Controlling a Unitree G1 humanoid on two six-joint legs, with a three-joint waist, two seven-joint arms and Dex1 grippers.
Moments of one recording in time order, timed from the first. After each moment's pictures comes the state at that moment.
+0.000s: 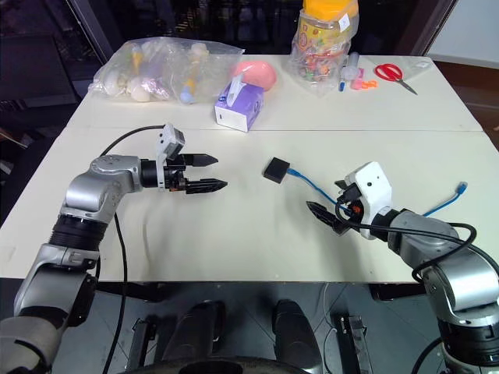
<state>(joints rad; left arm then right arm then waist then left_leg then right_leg) -0.73 0.54 -0.12 0.30 -0.35 0.50 -1.18 -0.12 -0.73 -0.17 -0.48 0.53 0.83 0.54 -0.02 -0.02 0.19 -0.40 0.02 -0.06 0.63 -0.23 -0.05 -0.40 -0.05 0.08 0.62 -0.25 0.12</state>
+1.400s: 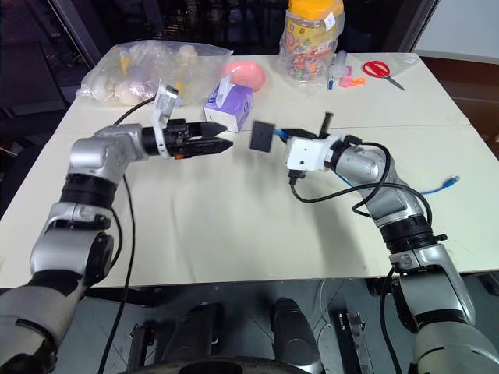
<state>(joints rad) -1.06 0.40 -0.01 0.71 -0.44 0.57 -1.31 -0.68 -0.65 0.21 0.16 -0.31 -0.32 0.57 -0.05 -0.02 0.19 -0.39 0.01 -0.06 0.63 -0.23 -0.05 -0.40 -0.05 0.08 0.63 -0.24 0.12</state>
